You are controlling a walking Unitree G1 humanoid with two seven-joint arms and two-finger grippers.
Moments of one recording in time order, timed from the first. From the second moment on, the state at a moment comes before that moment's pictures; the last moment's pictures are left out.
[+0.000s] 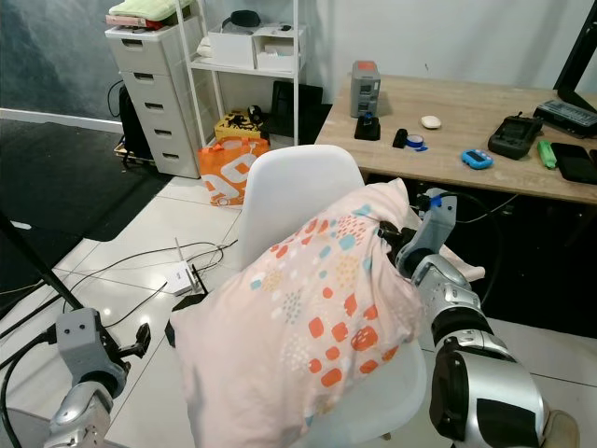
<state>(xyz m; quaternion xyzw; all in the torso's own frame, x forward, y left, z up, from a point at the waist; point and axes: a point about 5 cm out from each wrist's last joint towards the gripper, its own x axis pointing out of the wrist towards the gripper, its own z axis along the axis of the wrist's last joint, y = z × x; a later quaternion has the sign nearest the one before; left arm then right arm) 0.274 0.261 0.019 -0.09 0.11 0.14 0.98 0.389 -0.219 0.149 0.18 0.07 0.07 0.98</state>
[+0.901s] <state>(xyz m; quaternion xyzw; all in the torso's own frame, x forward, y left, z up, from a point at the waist) 0.275 0.258 0.018 -0.10 0.11 0.14 0.98 0.367 -0.230 0.101 0.09 0.24 0.04 0.97</state>
